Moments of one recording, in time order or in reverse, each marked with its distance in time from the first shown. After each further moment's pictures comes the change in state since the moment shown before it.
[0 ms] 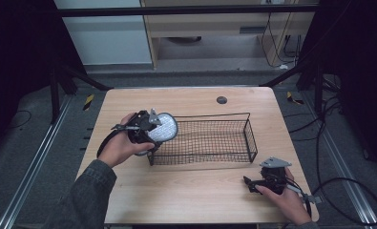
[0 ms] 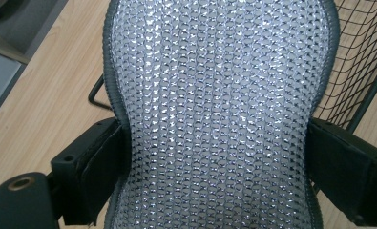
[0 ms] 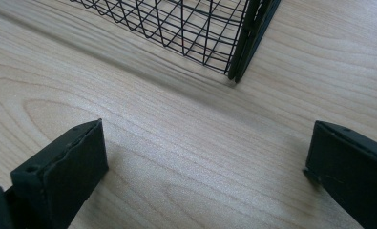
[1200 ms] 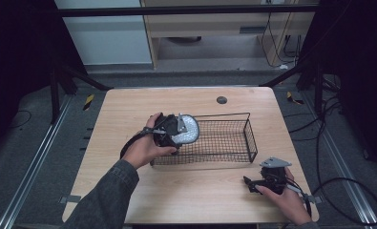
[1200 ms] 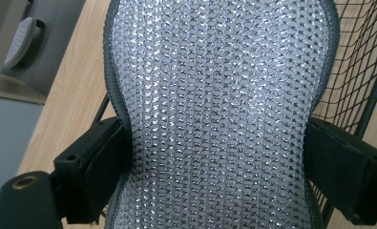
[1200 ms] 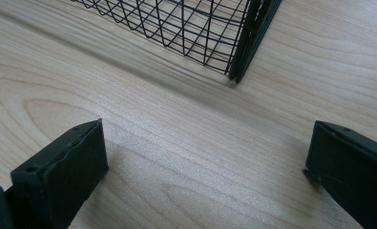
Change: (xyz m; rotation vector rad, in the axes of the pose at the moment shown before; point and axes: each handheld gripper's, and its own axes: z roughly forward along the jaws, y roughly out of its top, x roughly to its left) left arm -0.040 0.050 0.025 -0.024 0.057 0.179; right arm 0.000 0.000 0.000 0.000 0.003 -0.001
